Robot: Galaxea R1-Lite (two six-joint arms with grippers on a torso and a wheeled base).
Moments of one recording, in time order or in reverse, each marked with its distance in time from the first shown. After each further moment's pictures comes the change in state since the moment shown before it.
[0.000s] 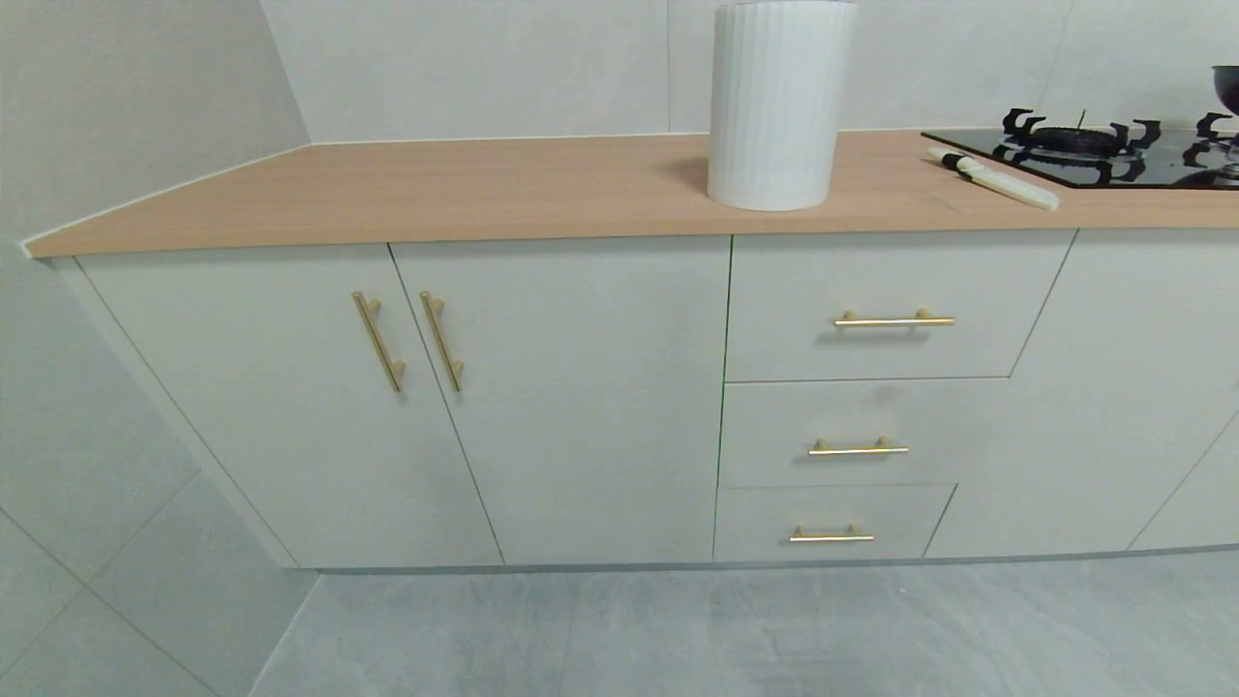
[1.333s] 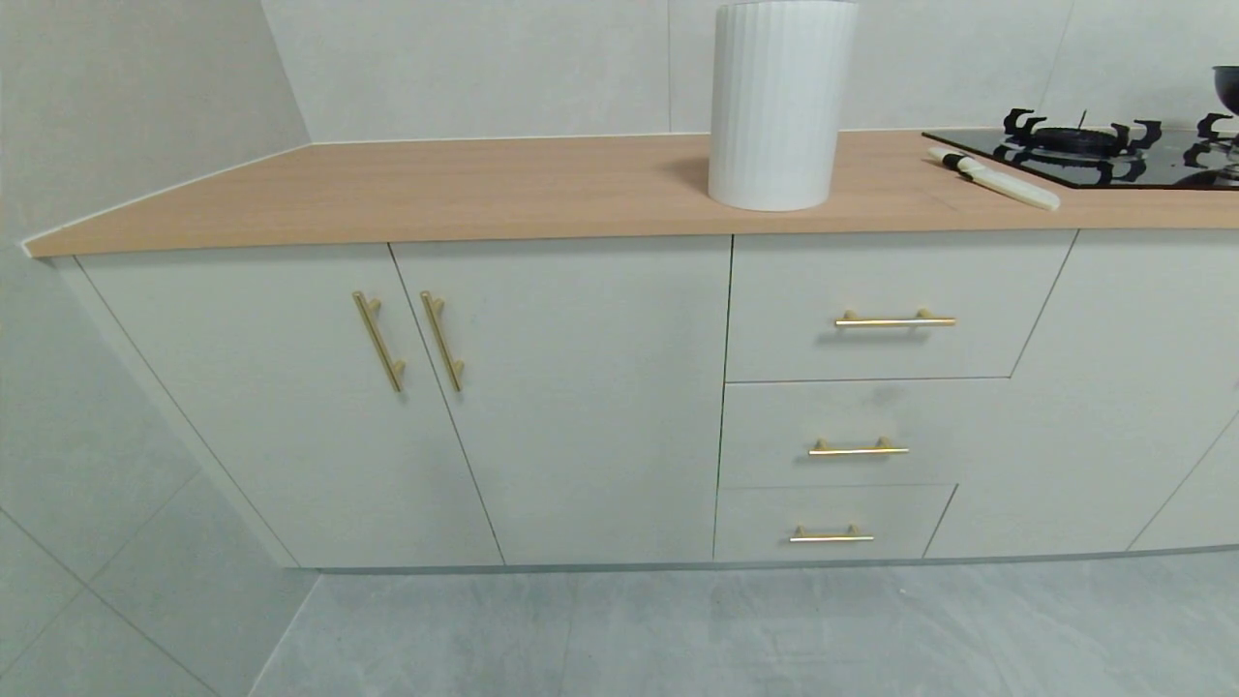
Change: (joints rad) left arm 0.000 0.000 0.000 0.000 -0.002 0.017; right arm -0.144 -0.345 0.172 0.104 0.553 0.106
